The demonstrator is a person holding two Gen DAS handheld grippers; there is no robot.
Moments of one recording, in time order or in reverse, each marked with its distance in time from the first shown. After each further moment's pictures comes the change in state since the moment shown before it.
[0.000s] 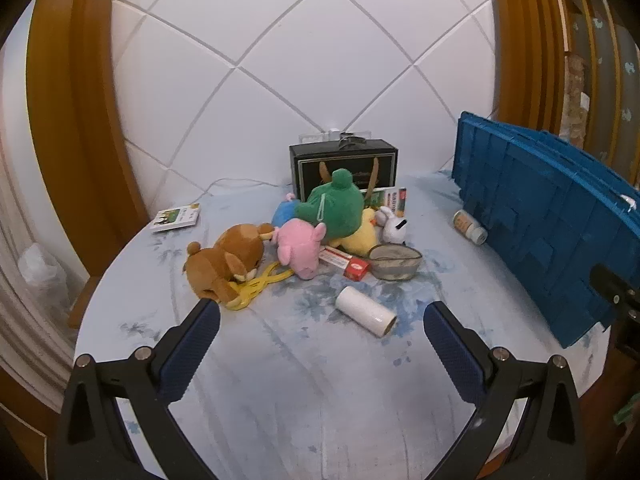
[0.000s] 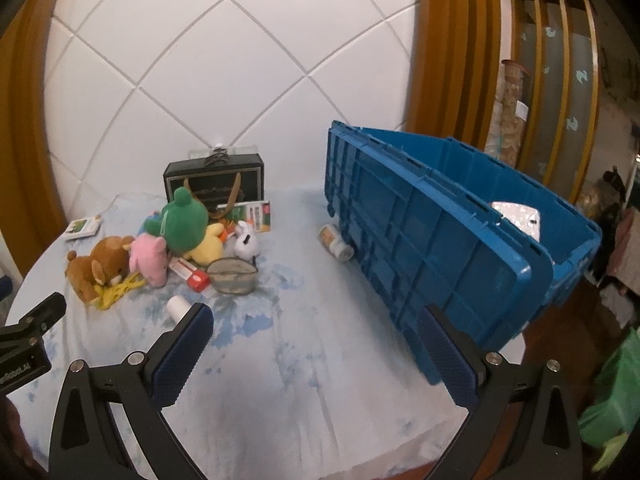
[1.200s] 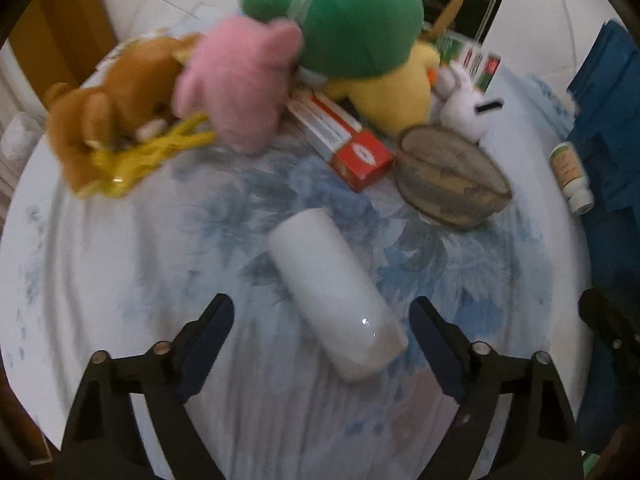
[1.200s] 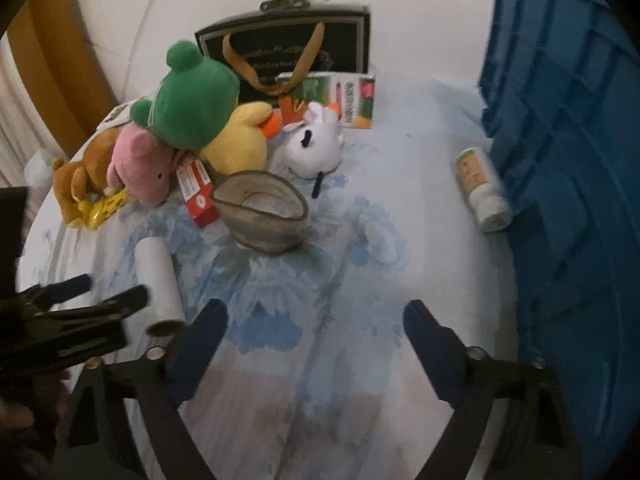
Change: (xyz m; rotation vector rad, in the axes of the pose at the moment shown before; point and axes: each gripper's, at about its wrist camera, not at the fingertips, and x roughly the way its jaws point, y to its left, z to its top) left arm 0.298 -0.072 -0.032 -0.238 0.597 0.062; right arm 0.307 0.028 0.007 -0.258 0.449 0.443
